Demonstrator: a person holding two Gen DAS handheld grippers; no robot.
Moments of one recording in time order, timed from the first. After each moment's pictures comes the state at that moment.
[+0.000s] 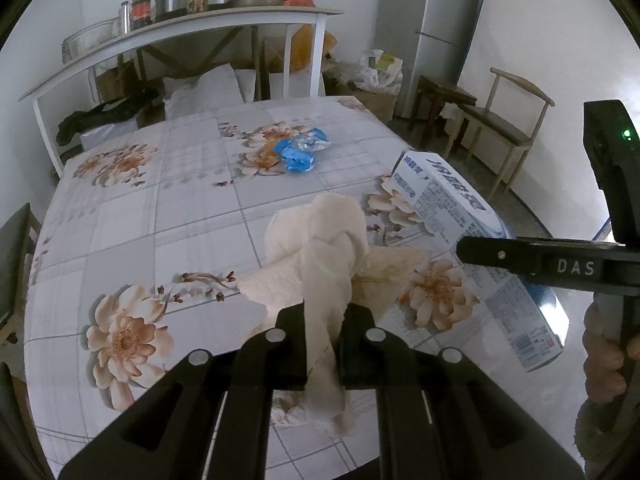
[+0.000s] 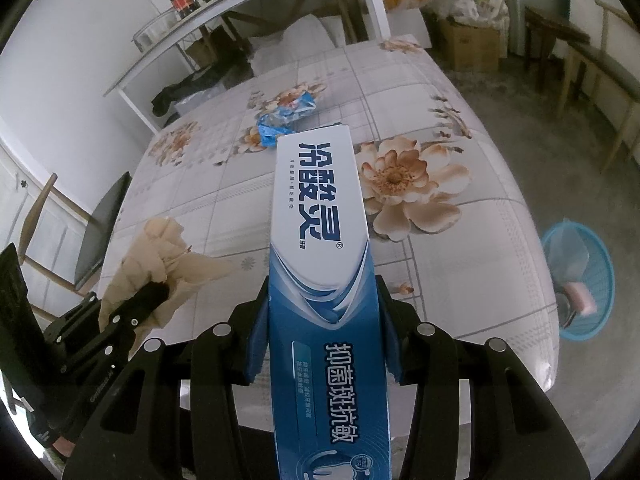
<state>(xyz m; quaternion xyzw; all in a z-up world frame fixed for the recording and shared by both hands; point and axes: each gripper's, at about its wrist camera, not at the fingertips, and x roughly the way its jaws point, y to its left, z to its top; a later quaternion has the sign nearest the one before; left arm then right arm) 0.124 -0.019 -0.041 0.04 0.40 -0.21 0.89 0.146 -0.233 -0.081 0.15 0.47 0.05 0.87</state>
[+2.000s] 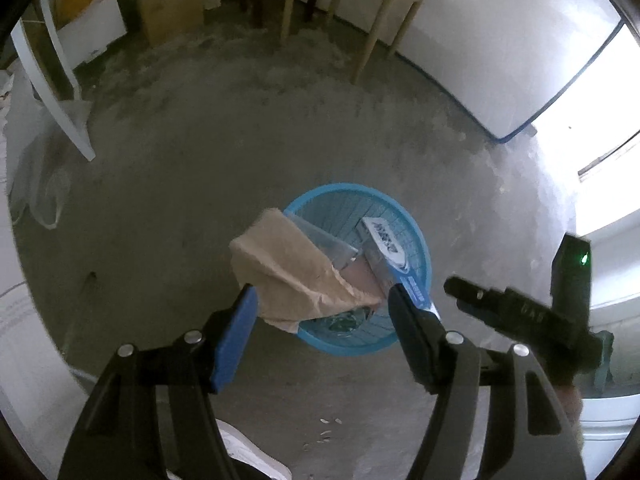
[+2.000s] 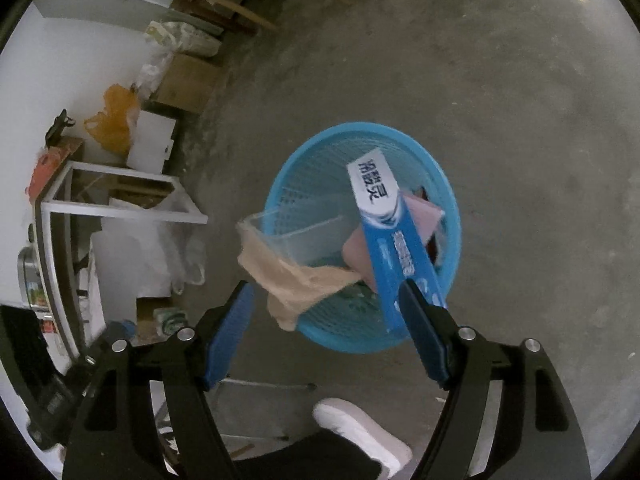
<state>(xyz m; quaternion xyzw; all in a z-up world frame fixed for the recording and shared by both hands) 0.221 -0.486 -0.139 0.16 0.56 -0.41 0.71 0.029 -0.632 -0.252 0.55 0.39 -0.21 0.71</state>
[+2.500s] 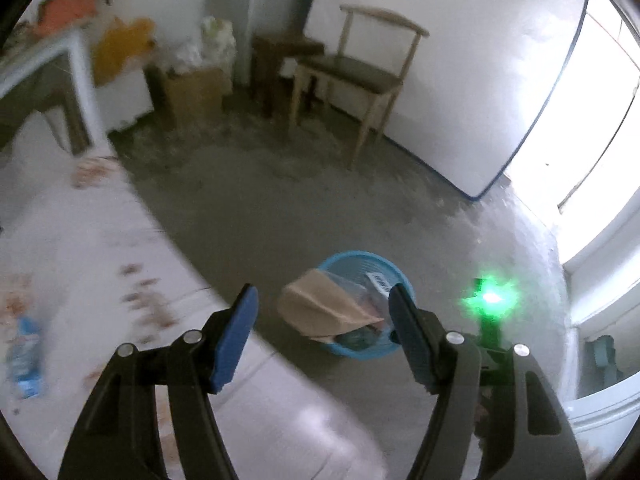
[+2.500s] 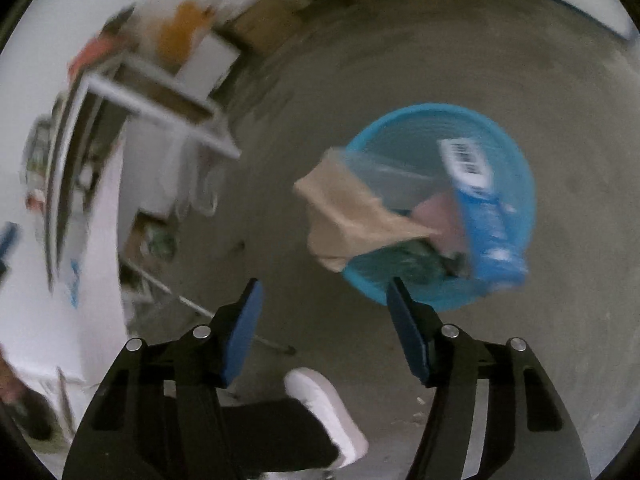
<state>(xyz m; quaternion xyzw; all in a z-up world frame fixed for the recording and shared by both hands) 0.217 -0.339 0.007 0.12 0.43 -0.44 0.78 0.097 -0.548 -0.232 0.40 0.45 -0.11 0.79</state>
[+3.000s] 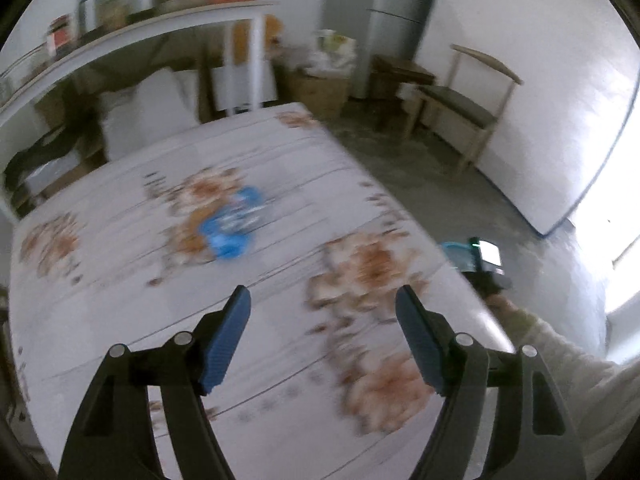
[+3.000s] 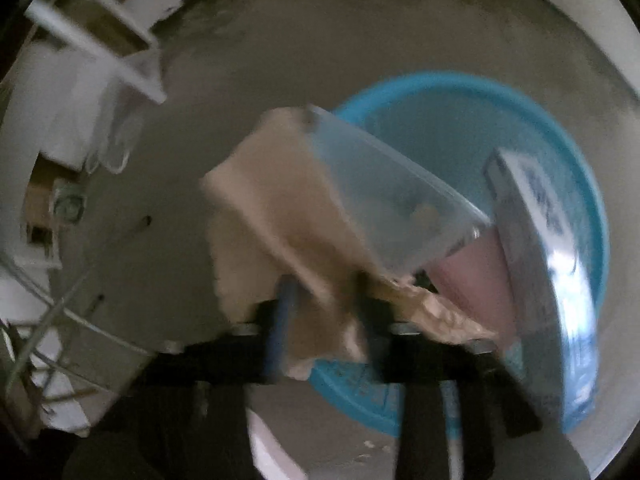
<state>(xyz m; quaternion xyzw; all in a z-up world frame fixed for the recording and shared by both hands) 0.218 -0.086 0.005 0.07 0.43 -0.28 0.86 0.222 -0.558 -0.352 0.32 0.57 -0.19 0.74</state>
